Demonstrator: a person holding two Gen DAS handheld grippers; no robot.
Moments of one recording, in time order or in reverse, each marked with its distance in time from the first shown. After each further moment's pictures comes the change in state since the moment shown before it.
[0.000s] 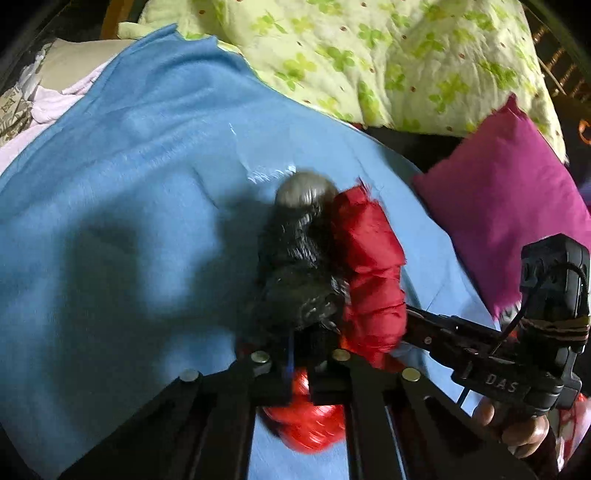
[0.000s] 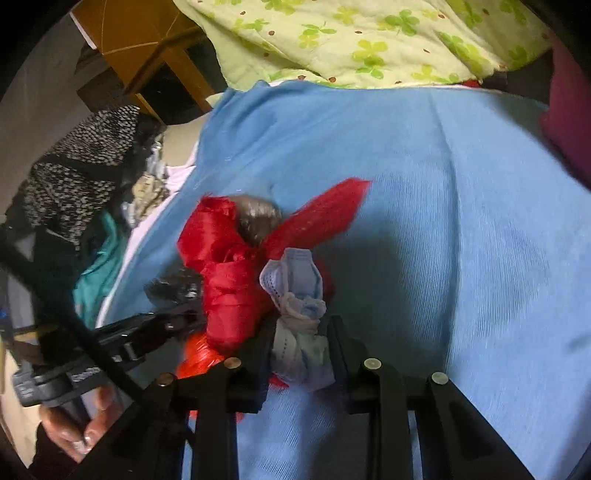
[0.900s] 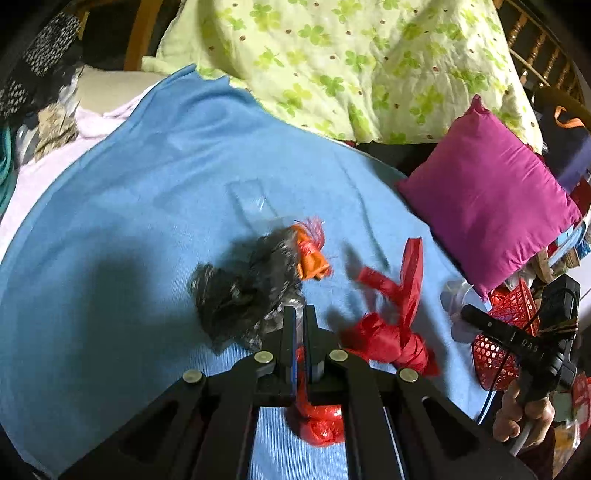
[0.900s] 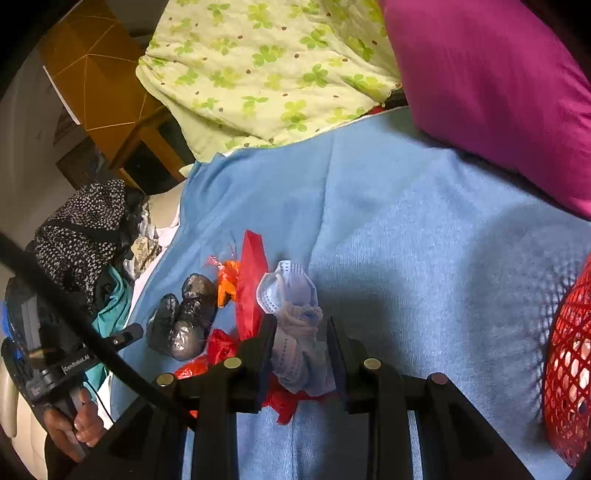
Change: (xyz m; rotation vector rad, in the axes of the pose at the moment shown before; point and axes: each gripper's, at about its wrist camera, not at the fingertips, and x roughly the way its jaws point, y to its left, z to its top) left arm -0.089 -0.011 -0.063 0.021 -0.115 0.066; right arm -0.144 -0.055 -0.102 0.187 -0.223 -0.069
